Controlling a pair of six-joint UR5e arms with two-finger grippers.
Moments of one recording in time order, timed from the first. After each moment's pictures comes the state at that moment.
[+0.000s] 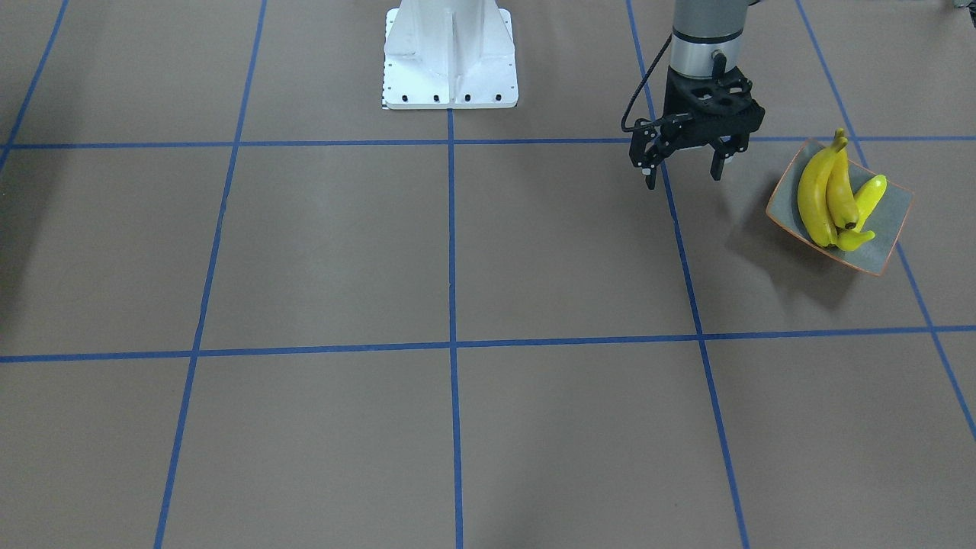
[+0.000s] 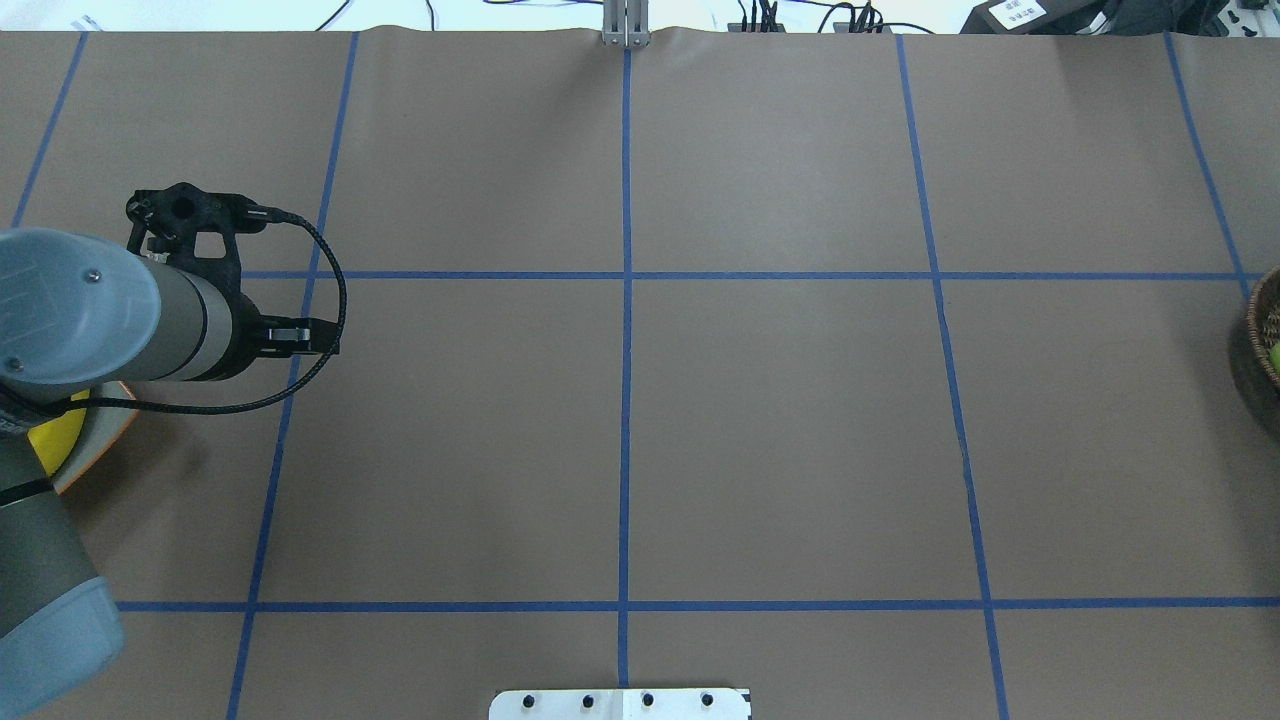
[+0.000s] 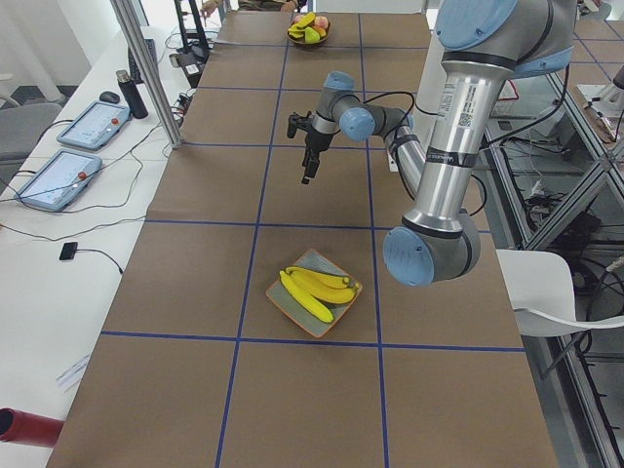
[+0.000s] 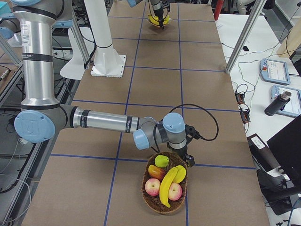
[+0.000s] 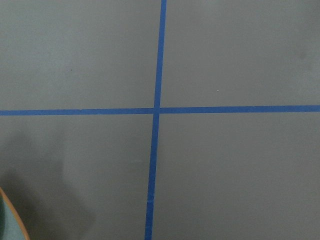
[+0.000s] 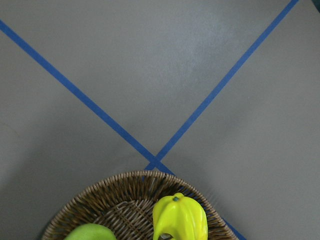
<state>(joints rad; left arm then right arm) -0.61 -1.82 -2.21 -1.39 -1.63 -1.14 1.50 -1.58 1.41 -1.04 2.18 -0.52</state>
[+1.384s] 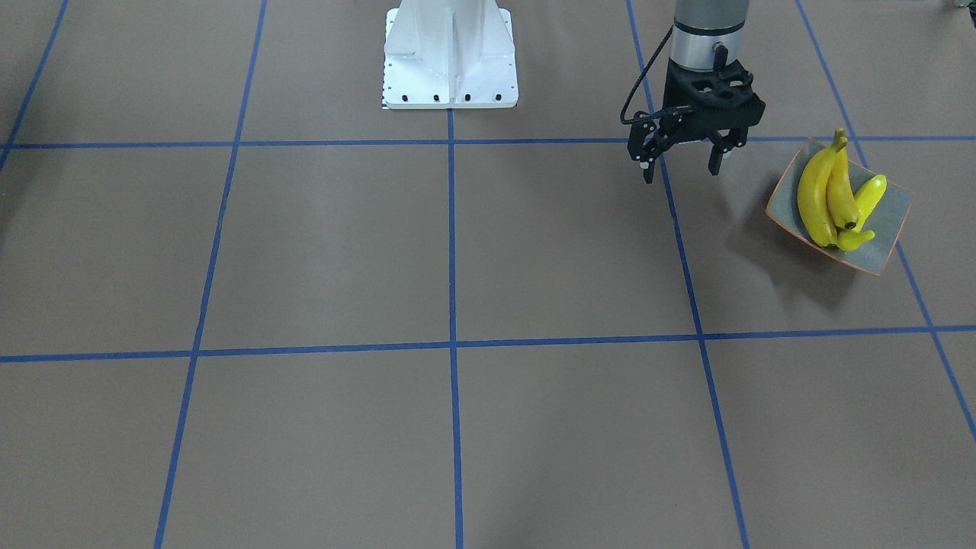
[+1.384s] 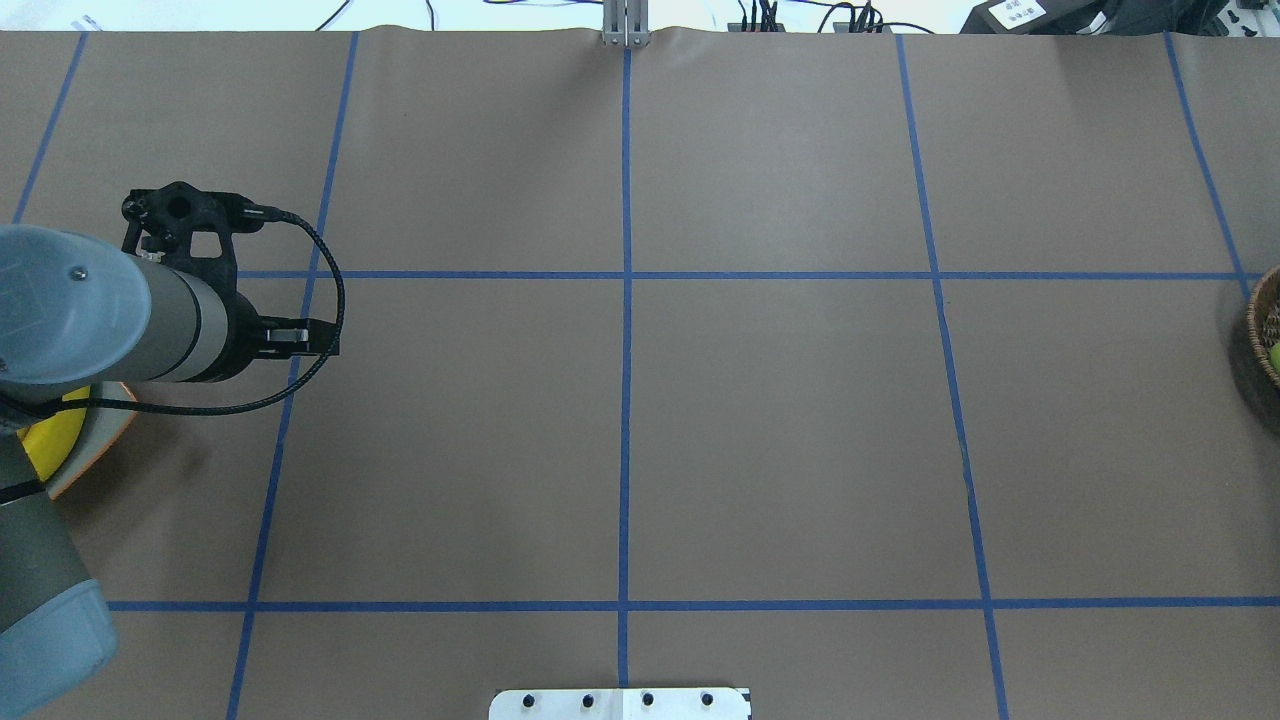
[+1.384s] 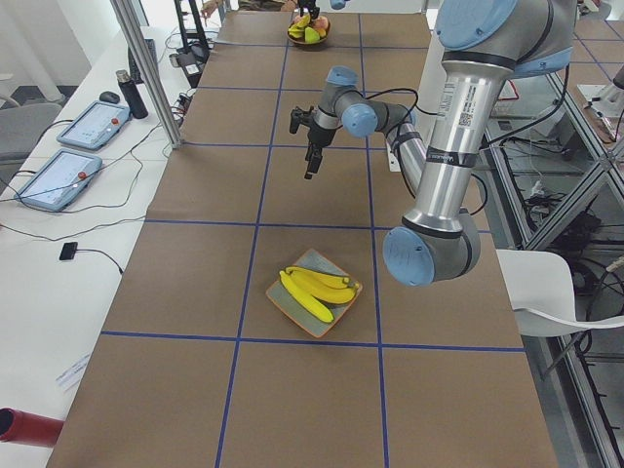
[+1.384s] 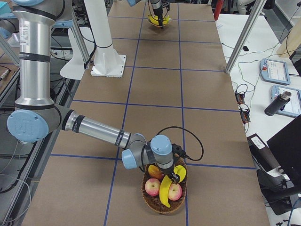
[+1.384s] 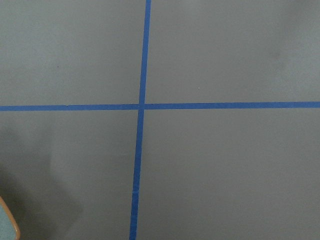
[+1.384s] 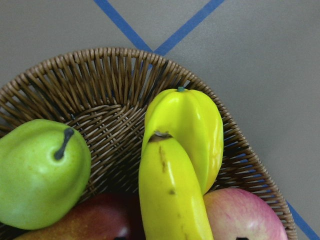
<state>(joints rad) -0.61 -1.82 -2.22 -1.39 -1.64 -1.14 1.46 -1.64 1.31 -0.92 2.16 -0.53</state>
